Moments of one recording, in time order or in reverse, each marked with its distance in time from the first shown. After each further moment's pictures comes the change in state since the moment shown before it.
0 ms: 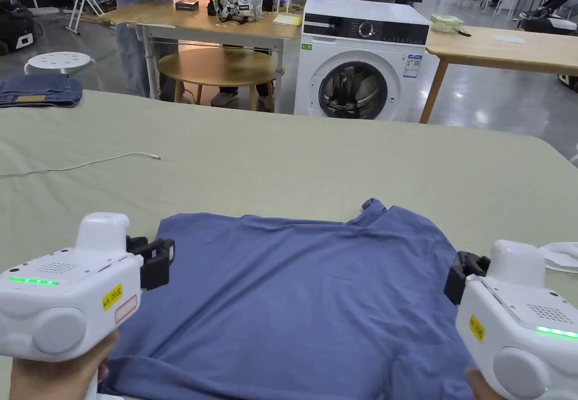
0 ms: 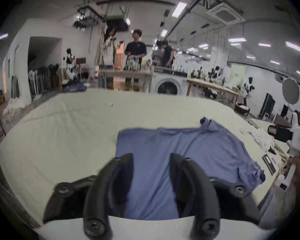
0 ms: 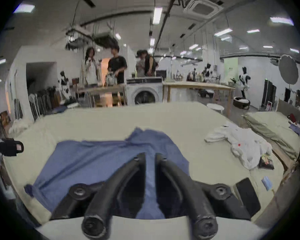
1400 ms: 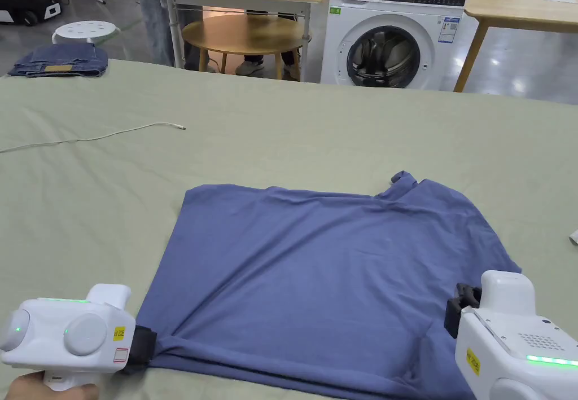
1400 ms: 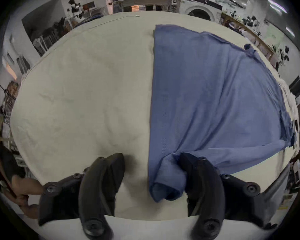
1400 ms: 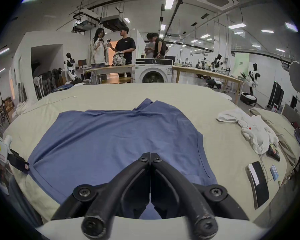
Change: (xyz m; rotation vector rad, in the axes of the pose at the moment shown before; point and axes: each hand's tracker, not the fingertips) left arm -0.070 -0.099 -0.041 -0.726 0.211 0.055; right arm -0.009 -0.064 -0.013 -0.205 0.032 0.096
